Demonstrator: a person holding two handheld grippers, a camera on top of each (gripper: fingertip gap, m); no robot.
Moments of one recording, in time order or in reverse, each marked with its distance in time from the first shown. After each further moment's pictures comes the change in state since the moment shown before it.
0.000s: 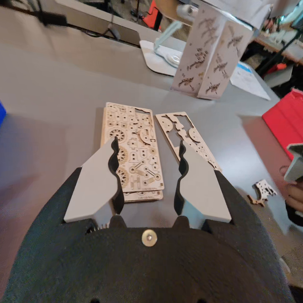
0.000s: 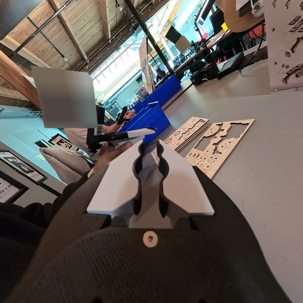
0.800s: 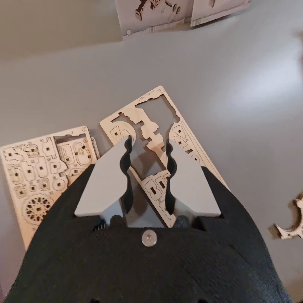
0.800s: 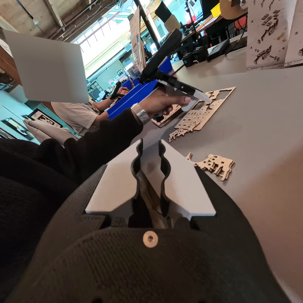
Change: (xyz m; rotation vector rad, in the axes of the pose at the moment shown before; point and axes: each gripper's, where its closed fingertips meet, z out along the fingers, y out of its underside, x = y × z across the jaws) left arm 0.062 0.042 0.127 -0.503 -0.045 0.291; right arm -0.047 0.035 -0.121 -0.100 0.102 -0.100
